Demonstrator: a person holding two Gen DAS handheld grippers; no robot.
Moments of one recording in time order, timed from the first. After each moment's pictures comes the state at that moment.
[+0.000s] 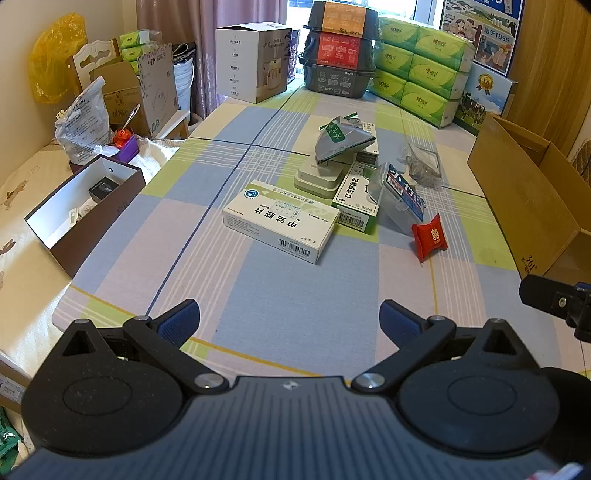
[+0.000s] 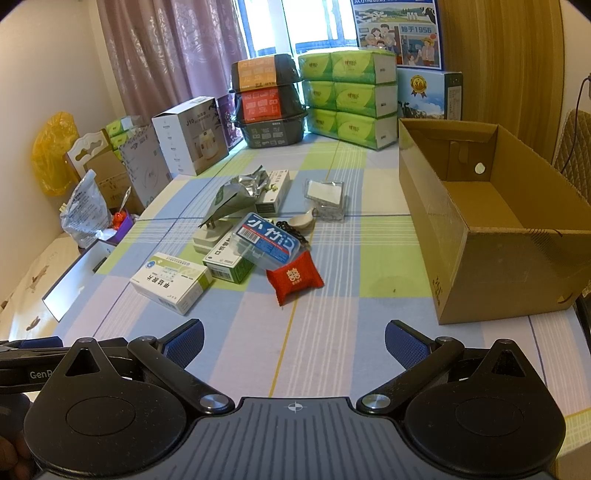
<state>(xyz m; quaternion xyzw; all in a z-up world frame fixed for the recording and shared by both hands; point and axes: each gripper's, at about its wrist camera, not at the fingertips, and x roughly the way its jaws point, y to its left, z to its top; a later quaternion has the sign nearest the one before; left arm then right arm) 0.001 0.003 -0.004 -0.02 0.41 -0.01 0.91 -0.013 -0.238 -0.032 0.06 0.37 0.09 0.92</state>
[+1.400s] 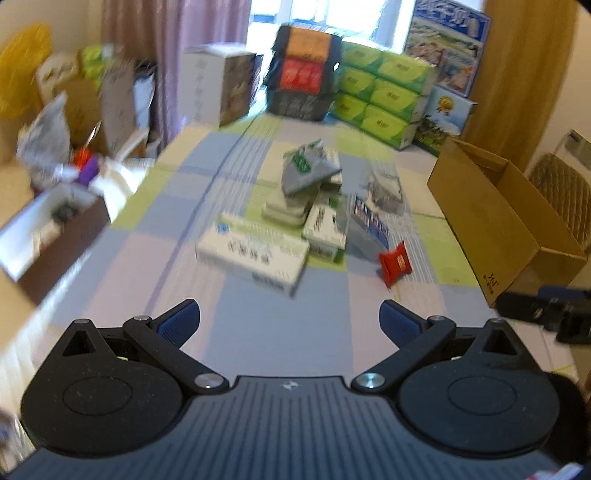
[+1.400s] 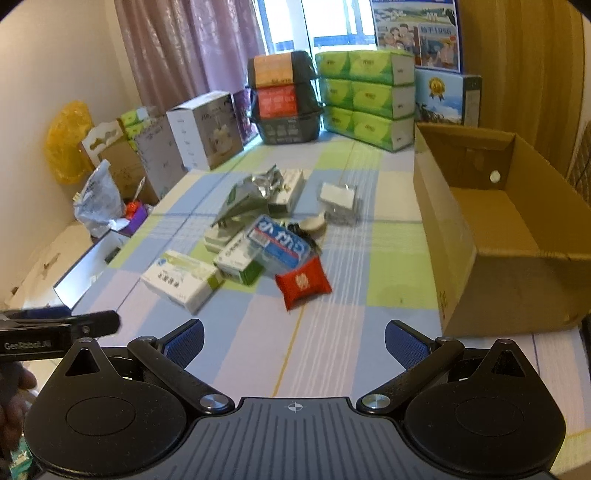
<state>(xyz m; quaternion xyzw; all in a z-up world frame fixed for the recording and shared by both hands) 0.012 0.024 0.019 -0.03 0.37 -0.09 0.92 0.001 -0.242 -0.019 0.04 0.37 0.12 0.92</state>
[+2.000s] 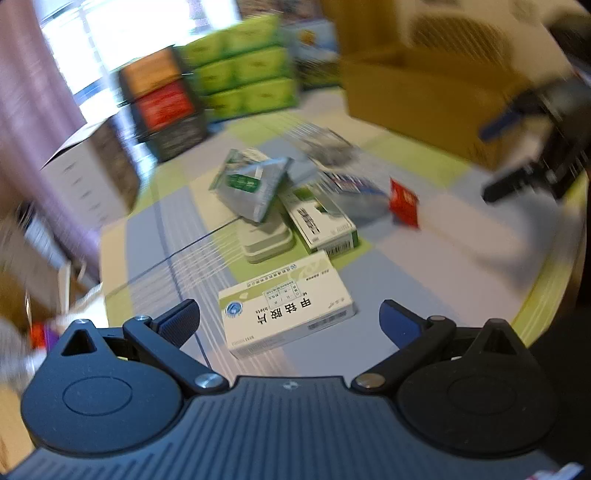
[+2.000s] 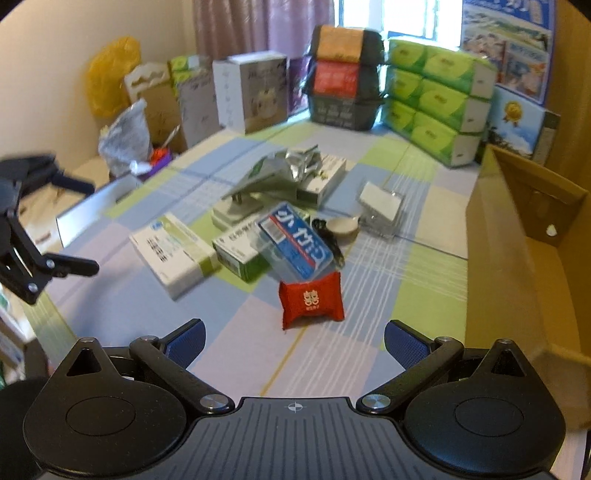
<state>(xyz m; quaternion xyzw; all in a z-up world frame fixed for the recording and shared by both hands) 0.103 0.042 -0.015 0.27 0.33 -0.31 0.85 0.077 -0.220 -0.076 -0.08 0.40 0.20 0.89</state>
